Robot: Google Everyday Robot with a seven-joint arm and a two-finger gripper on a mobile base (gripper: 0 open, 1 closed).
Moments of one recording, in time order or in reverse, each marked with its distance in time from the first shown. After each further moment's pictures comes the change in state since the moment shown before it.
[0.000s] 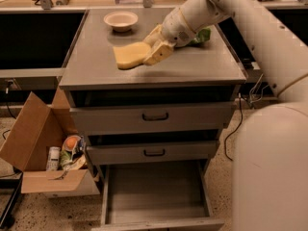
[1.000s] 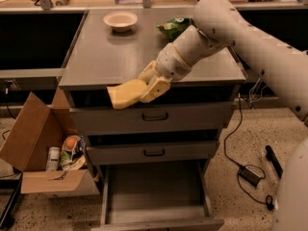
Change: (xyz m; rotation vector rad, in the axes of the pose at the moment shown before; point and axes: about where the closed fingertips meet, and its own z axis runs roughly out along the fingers) arm 0.018 0.104 0.047 -0.176 0.018 0.023
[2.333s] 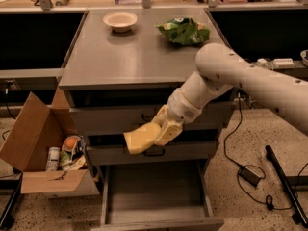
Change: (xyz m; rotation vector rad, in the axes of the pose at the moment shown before) arm 0.089 0.086 0.051 -0.089 0.135 0.137
